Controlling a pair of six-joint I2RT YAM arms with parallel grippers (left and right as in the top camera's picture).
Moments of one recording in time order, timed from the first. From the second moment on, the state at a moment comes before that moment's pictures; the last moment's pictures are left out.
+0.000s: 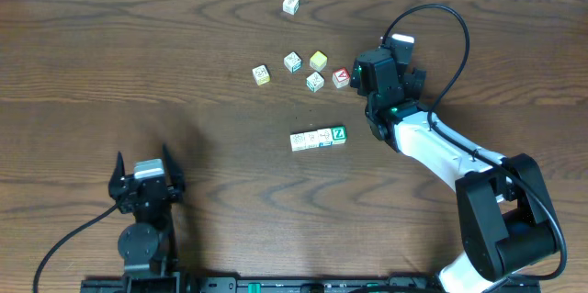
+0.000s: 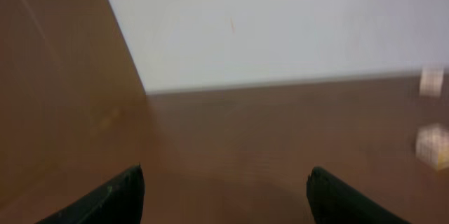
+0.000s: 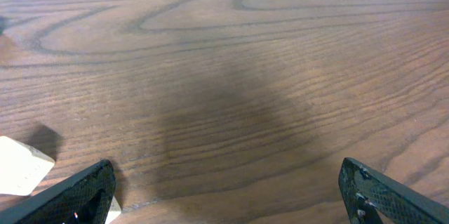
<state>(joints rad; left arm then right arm) 0.05 0.01 0.01 -0.04 -0.21 0.20 0.39 1.78 1.01 0.06 0.55 0.40</state>
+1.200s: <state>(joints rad) 0.05 0.01 0.01 -0.09 -0.19 0.20 0.39 1.78 1.01 0.06 0.55 0.40</state>
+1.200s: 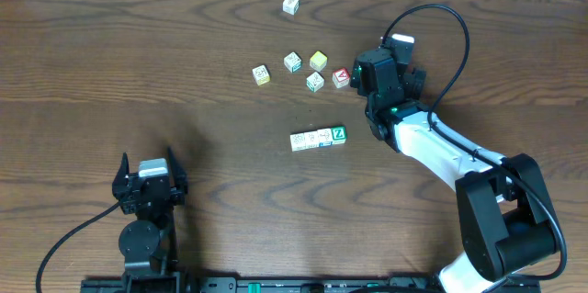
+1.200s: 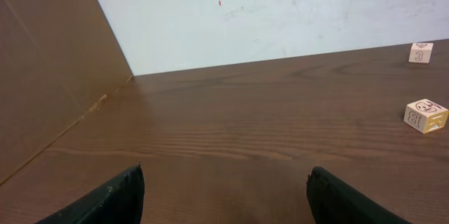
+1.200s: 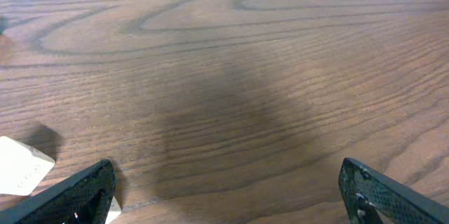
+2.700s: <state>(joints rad) 0.05 0.01 0.02 -0.10 -0.19 0.20 0.13 0.79 0.58 0.31 0.47 0.40</state>
